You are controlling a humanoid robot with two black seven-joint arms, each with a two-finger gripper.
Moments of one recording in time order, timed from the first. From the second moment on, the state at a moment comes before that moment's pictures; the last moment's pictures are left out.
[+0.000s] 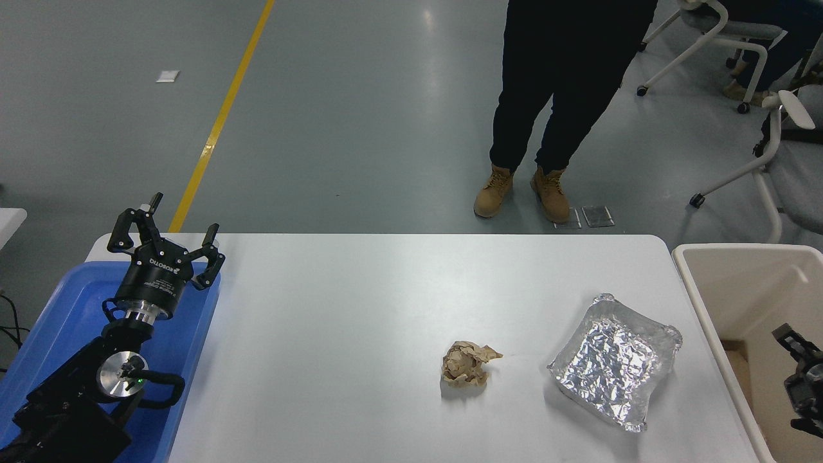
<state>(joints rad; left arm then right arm) -0.45 0.28 -1.07 -0.58 0.20 -0.61 -0.45 0.52 -0.32 -0.69 -0.13 0.10 -0.02 -0.09</state>
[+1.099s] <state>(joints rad) -0.45 0.28 -1.07 -0.58 0.21 -0.61 -0.45 0.52 -0.32 -0.68 -0.13 0.10 -0.02 -0.09</state>
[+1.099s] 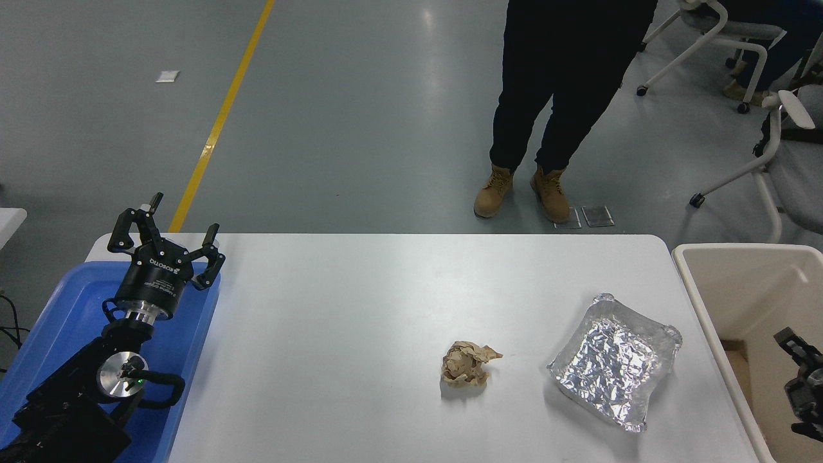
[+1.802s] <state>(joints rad) -0.45 0.28 -1.07 -0.58 0.20 -0.61 -0.45 0.79 -0.46 -0.77 0.12 0.10 -0.01 -0.09</state>
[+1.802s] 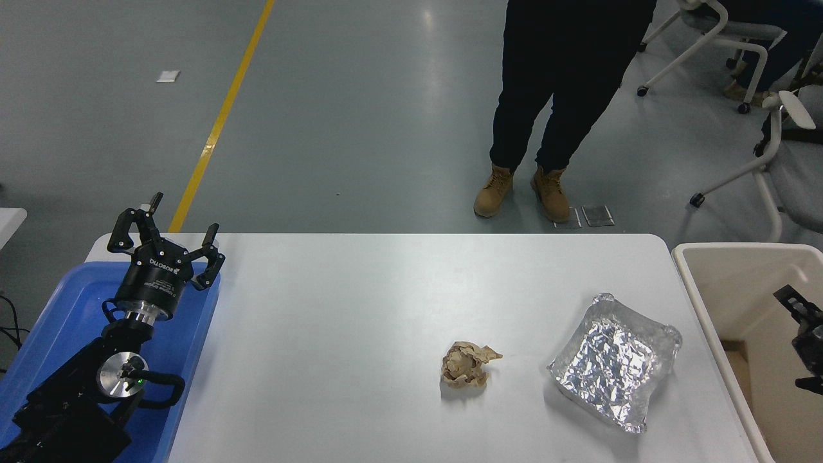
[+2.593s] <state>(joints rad) -0.45 0.28 -1.07 -0.58 0.20 -0.61 -0.45 1.76 -0.51 -1.21 0.96 0.08 0.09 -0.09</state>
